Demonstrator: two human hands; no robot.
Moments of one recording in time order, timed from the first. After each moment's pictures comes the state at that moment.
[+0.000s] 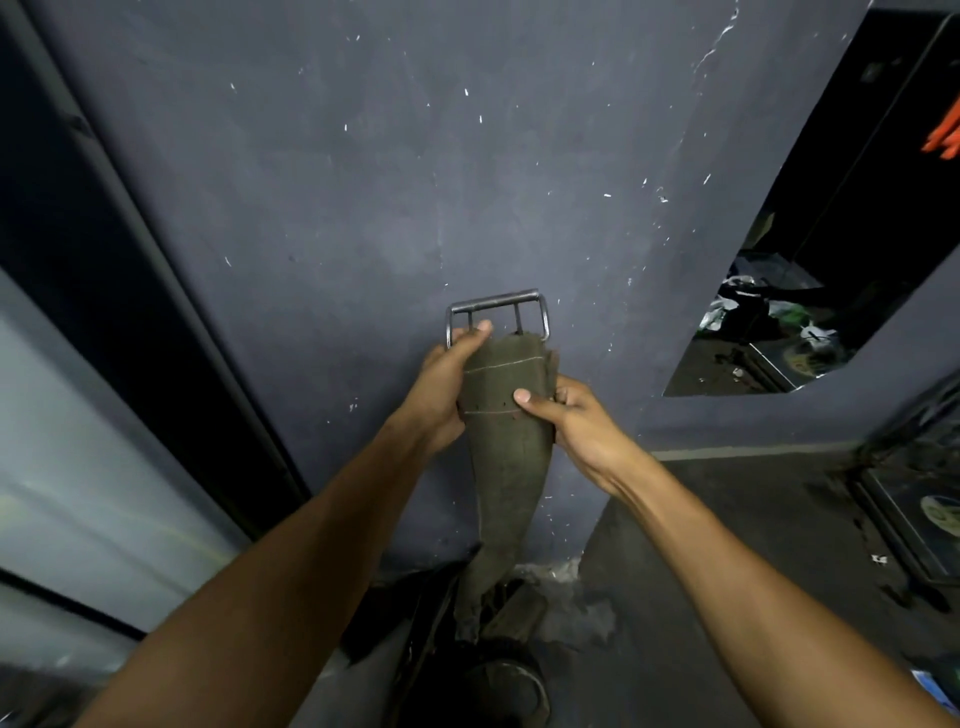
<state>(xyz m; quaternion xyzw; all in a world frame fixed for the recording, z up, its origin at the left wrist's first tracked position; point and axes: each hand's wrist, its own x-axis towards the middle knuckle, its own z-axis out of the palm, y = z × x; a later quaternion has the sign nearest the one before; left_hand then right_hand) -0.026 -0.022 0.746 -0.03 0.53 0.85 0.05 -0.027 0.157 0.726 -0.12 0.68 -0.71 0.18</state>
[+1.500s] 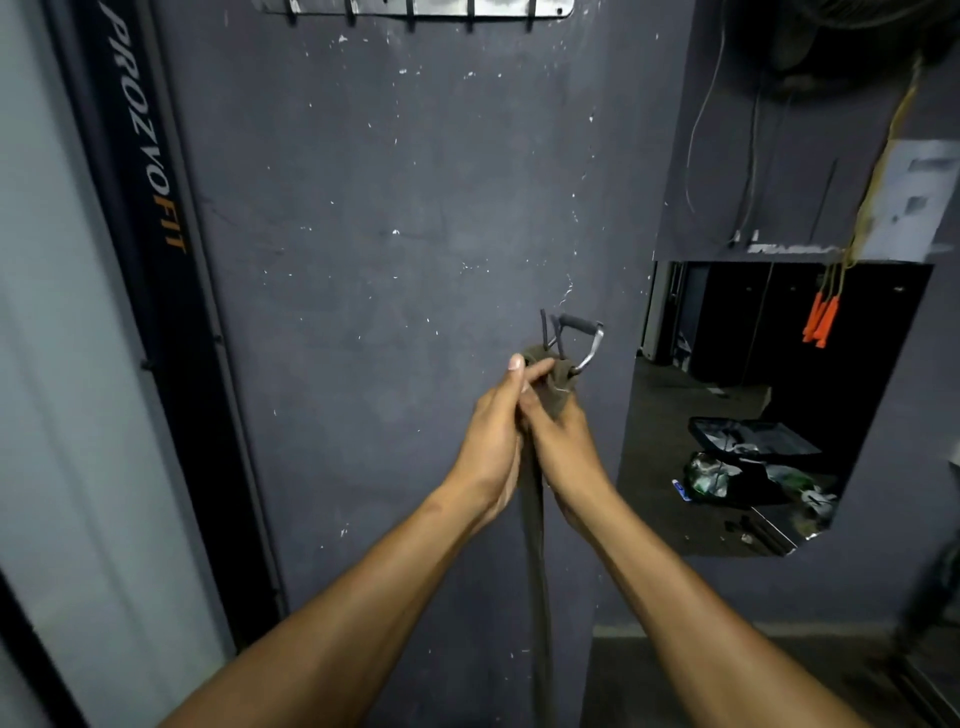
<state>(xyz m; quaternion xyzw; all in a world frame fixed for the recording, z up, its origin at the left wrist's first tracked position) 0.121 0.159 0.943 0.07 0.55 0.82 -0.16 0.080 0.236 0.916 -0.19 0.68 -0.70 -0.10</state>
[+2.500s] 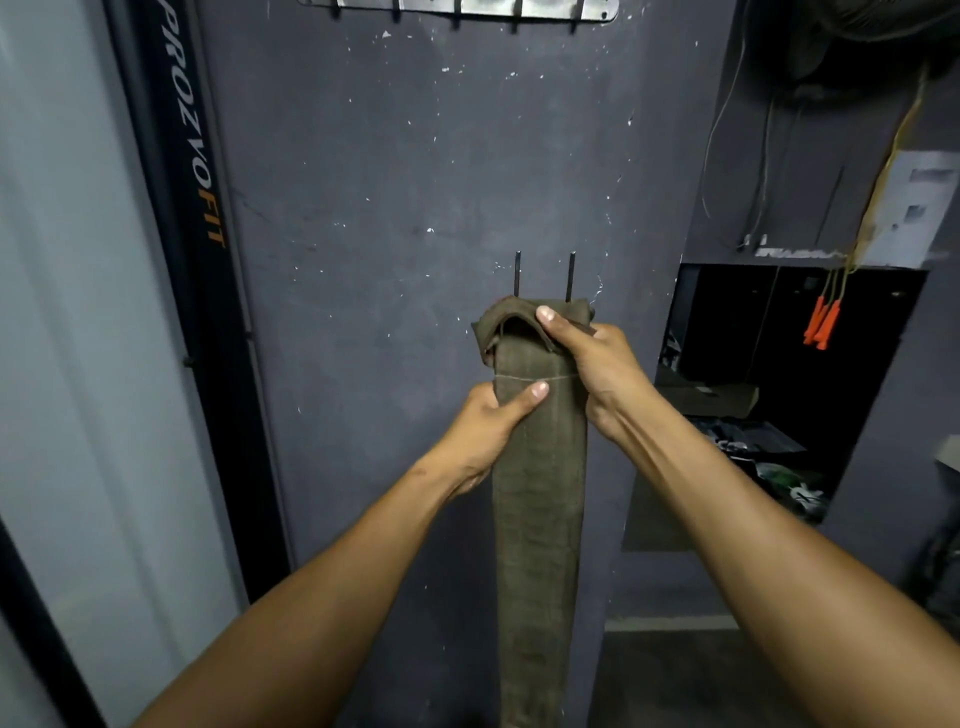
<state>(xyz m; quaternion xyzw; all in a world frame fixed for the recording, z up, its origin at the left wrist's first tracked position) 0.110 0.066 0.936 0.12 0.64 0.75 -0.08 0.080 0.200 1.001 -0.18 0.60 -0.78 -0.03</state>
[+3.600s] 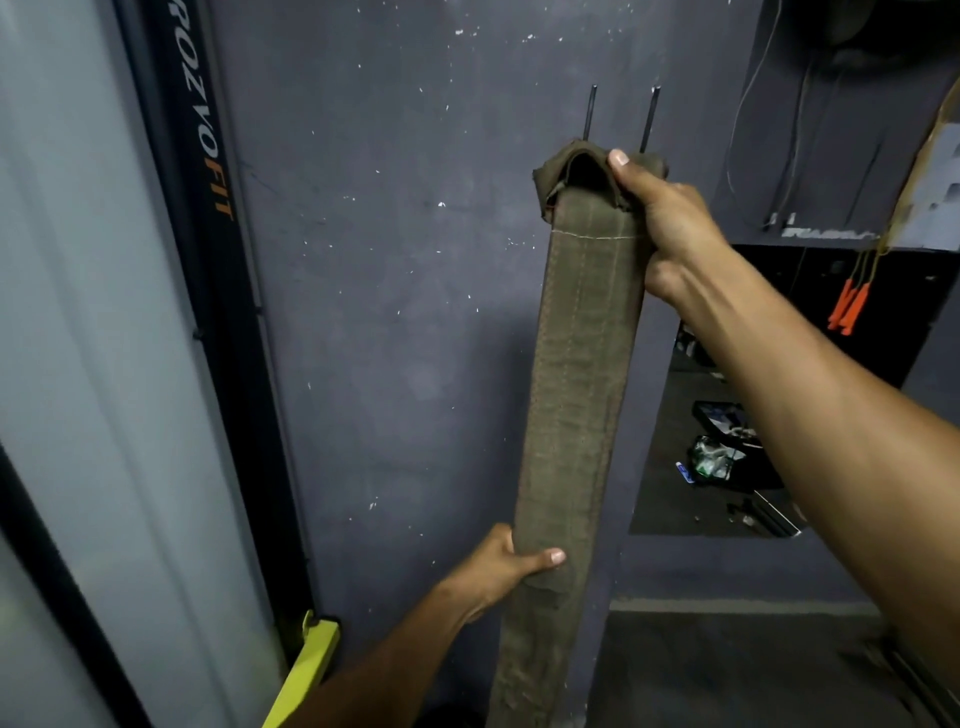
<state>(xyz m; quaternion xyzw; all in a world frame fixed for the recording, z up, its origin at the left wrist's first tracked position) 0.121 0.074 0.747 0.03 0.70 0.71 0.09 0.062 0.226 1.103 -0.16 0.60 -0.78 -0.07</state>
